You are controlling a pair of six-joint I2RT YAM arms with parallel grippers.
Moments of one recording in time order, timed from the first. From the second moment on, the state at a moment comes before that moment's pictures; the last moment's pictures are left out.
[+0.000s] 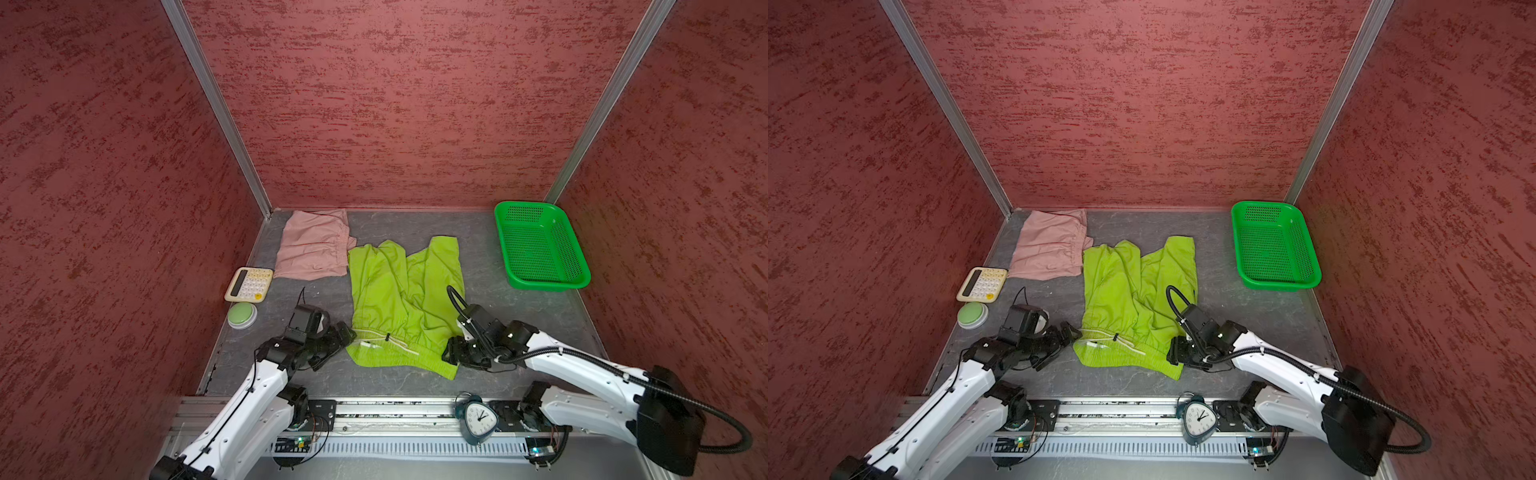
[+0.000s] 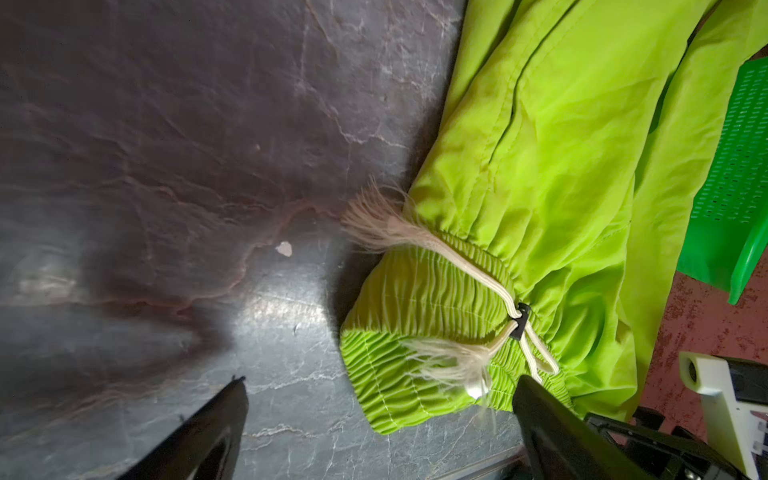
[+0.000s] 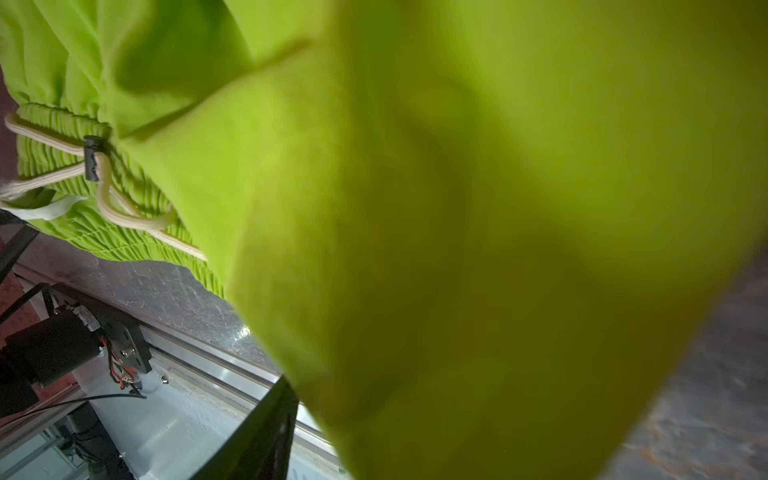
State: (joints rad) left arm -0.32 0.71 0.39 -0.72 0.31 -0.90; right arm 0.80 1.08 0.54 -0.61 -0.26 0.93
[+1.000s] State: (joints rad) left arm -0.69 1.04 0.42 -0.50 -0.04 -0.81; right arm 0.41 1.11 0.45 -0.18 -0.49 1.03
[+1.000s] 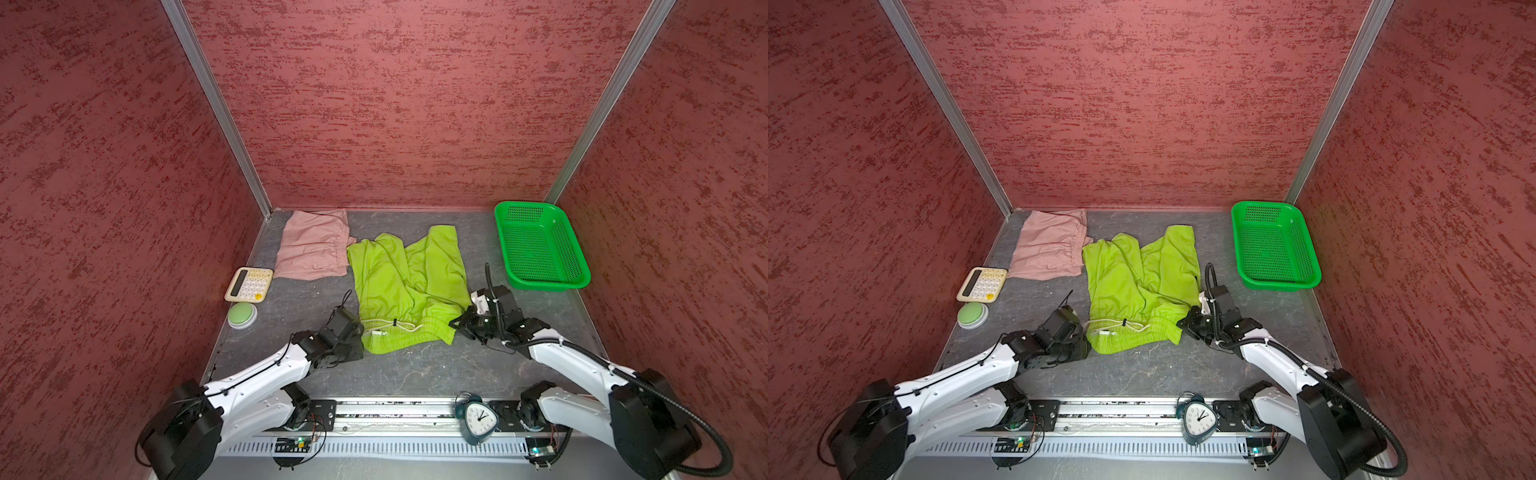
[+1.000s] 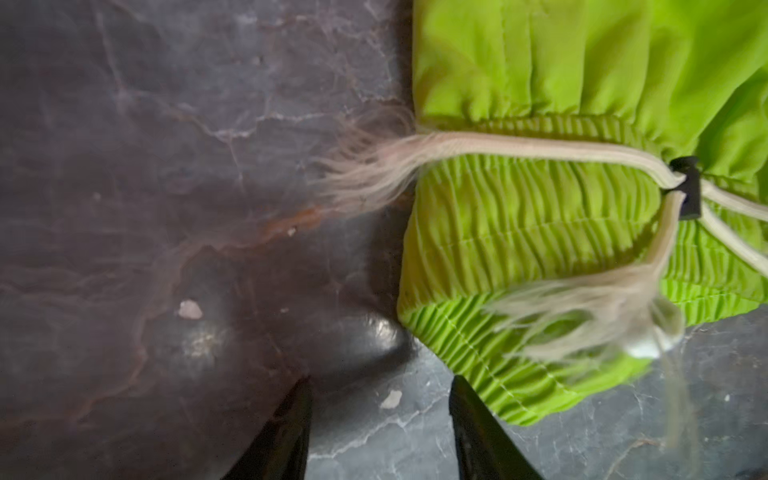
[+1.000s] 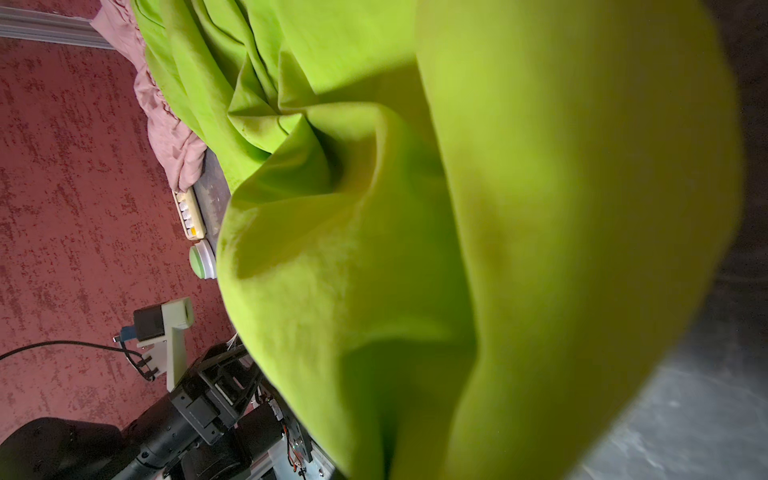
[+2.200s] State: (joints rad) left arm -0.61 1.34 1.26 -1.05 -0.09 -0.42; right arm 0.26 1.02 0.75 -0.77 -0.48 0.73
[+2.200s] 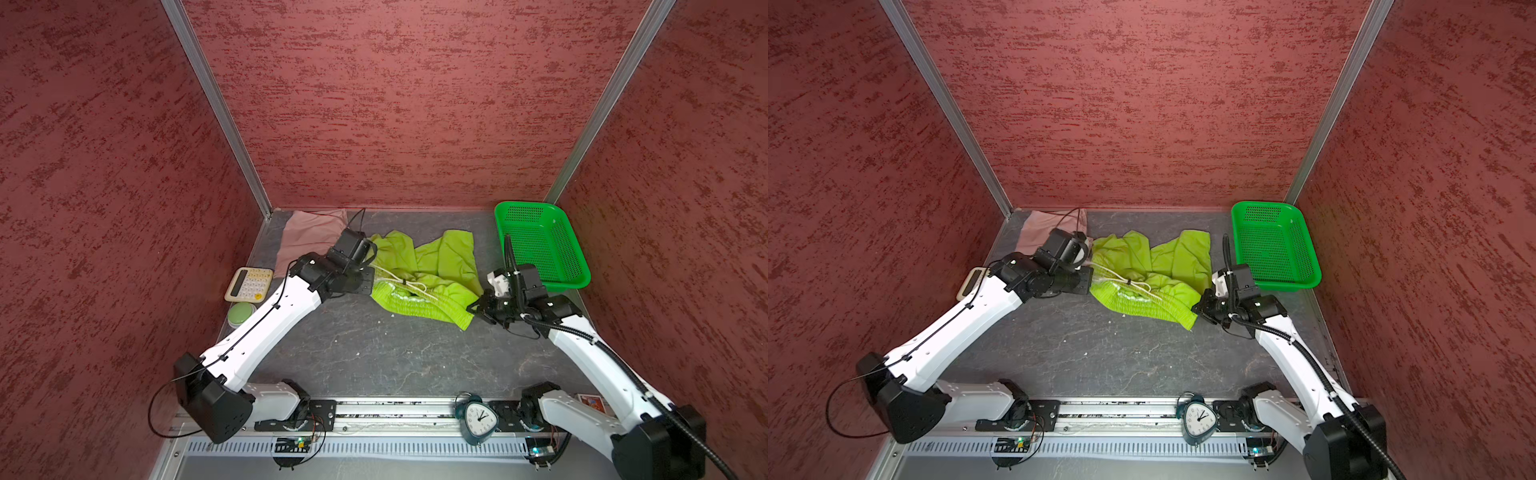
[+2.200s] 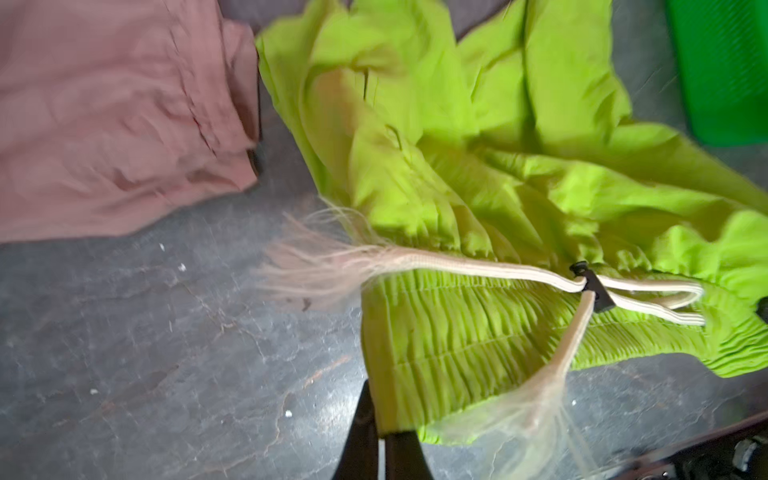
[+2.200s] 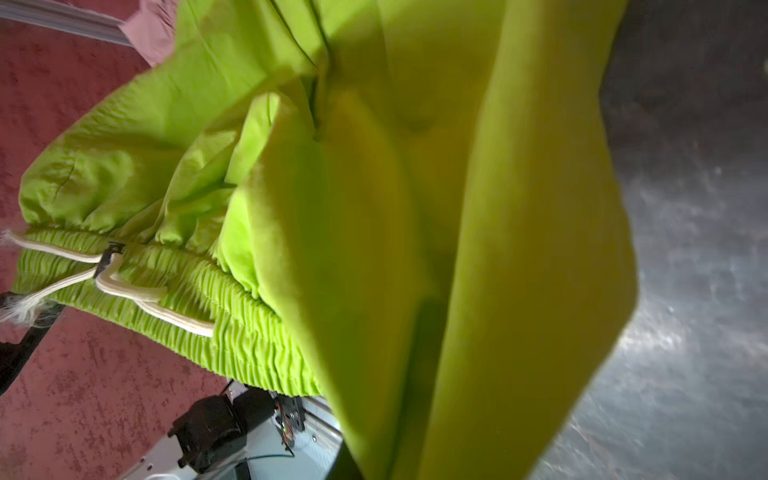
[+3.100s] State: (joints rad) left arm -0.21 2.11 2.42 -0.89 0.16 -0.09; right arm 0.04 2.02 2.10 -0.43 -0.72 0.54
